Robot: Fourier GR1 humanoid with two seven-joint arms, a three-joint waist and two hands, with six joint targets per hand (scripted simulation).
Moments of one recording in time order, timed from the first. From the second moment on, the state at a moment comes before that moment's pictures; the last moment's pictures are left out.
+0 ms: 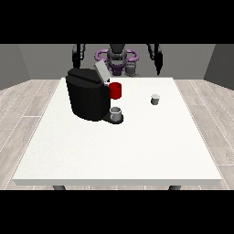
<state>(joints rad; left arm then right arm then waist) 0.01 0.06 -0.01 -1.55 -0.04 -0.02 -0.03 0.03 -0.10 0.01 -1.55 -0.02 0.05 0.02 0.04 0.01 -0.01</state>
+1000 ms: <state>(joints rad) -0.18 0.31 0.17 -1.36 -0.01 -0.18 -0.10 -0.02 -0.01 -0.03 -1.57 0.00 -0.09 -0.12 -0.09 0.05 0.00</state>
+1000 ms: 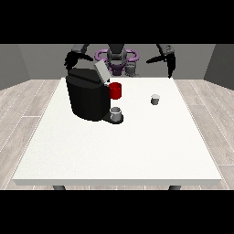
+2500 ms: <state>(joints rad) -0.50 0.41 0.13 -0.76 -0.29 -0.11 -0.18 -0.19 -0.03 -0.03 -1.46 0.03 -0.13 -0.02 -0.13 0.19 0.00</state>
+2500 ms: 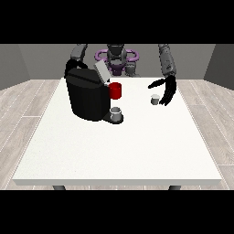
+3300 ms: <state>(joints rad) -0.58 0.44 0.10 -0.60 -0.48 0.07 -0.30 -0.20 -0.01 0.00 -1.48 0.04 -0.16 -0.02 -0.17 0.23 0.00</state>
